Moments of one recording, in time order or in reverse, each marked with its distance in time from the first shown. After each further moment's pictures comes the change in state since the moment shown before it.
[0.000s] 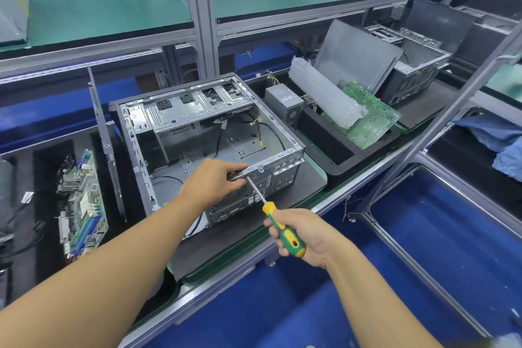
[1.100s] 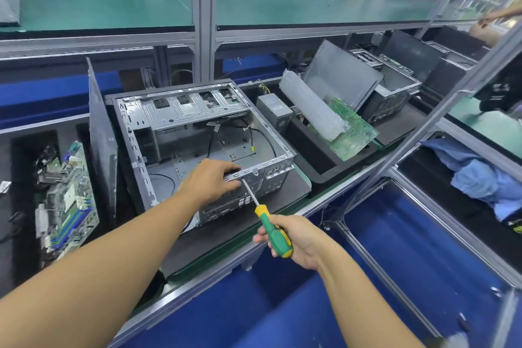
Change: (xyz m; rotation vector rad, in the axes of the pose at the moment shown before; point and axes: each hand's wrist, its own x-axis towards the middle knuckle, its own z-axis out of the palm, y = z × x) left_hand -0.001 0.001 -0.007 0.014 -0.055 0.017; right_hand -0.014 -0.002 0.009 -0.086 0.125 0.050
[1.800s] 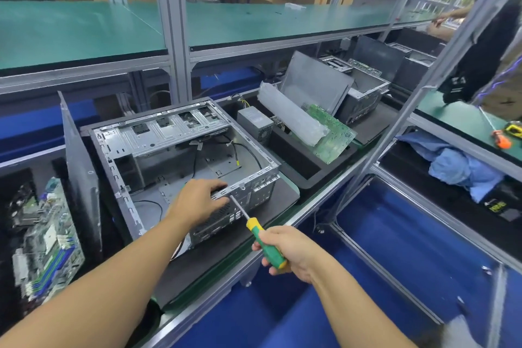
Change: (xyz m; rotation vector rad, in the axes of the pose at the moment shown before) left_hand 0.001 -0.001 0.003 -0.045 0.031 0.036; right_hand -0.010 0.006 0.003 -0.029 0.050 -0.068
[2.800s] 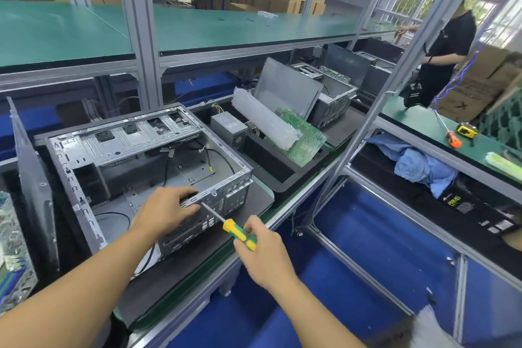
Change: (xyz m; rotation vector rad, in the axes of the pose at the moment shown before) left_hand 0.000 -0.001 0.000 0.026 0.013 -0.020; right_hand -0.010 0.019 0.004 -0.568 0.447 -0.426
